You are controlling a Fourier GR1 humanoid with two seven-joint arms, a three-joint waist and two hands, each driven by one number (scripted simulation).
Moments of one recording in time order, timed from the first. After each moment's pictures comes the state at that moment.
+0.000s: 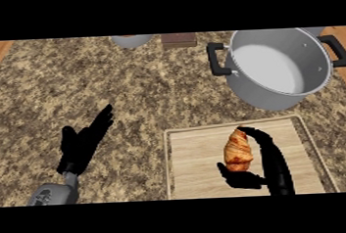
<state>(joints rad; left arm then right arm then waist) -0.10 0.23 -0.16 -1.35 0.12 -0.07 0.13 0.12 -0.06 0.23 -1.51 0.55 -0.28 0.13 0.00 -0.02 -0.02</state>
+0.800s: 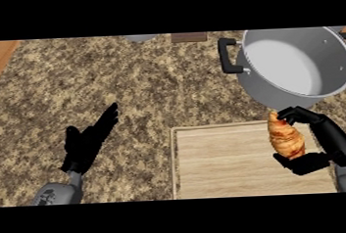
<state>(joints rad) -0.11 0.21 -0.18 -1.38 0.11 -0.08 0.13 -0.06 -0.40 0.00 -1.40 0.12 0.21 -0.28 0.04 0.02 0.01</state>
